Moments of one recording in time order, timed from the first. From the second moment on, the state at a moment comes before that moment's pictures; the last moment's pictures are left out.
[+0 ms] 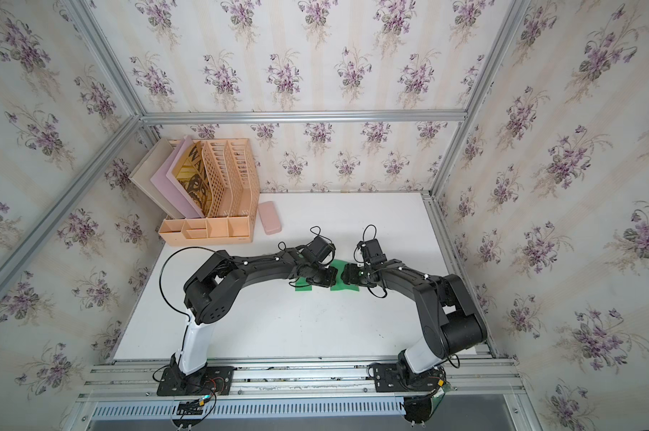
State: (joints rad) left arm -0.83 2.12 1.42 -0.36 0.26 -0.55; right arm 0.35 1.56 0.73 -0.26 -0.26 0.40
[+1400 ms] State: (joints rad) left arm -0.83 2.13 1.44 -0.37 0.25 -0.53; right arm 0.33 1.58 0.72 -0.17 -0.29 0.39
